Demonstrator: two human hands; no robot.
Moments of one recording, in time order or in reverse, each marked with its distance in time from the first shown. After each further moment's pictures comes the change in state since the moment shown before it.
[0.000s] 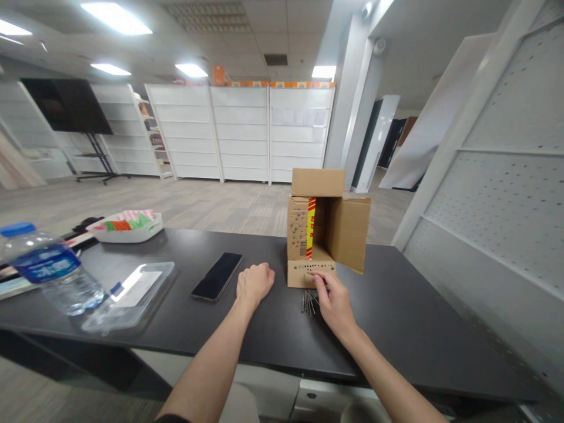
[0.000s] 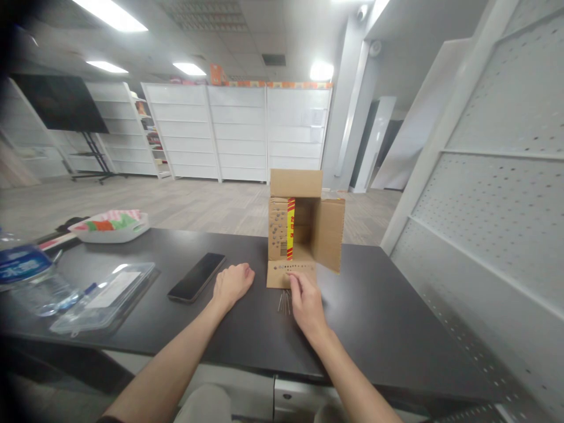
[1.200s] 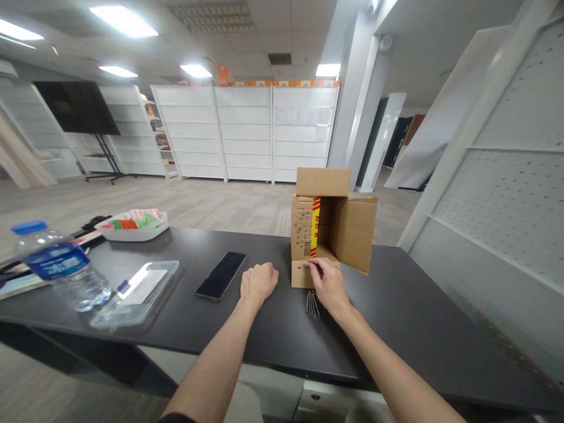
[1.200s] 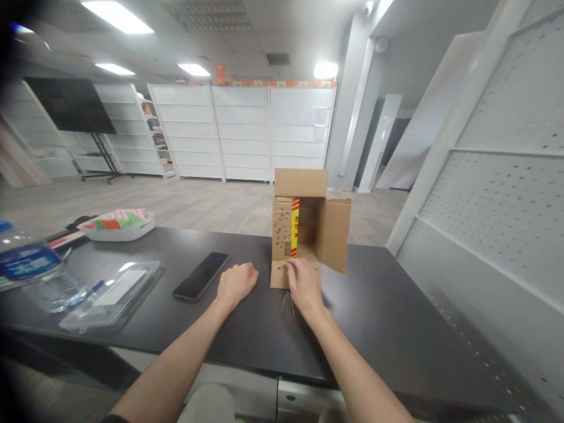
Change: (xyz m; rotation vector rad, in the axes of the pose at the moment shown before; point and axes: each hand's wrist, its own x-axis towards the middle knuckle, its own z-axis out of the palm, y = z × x) left_hand -0.001 0.001 -0.002 -0.001 -0.024 -0.009; right_hand 0.036 0.018 0.020 -0.158 -0.025 -0.093
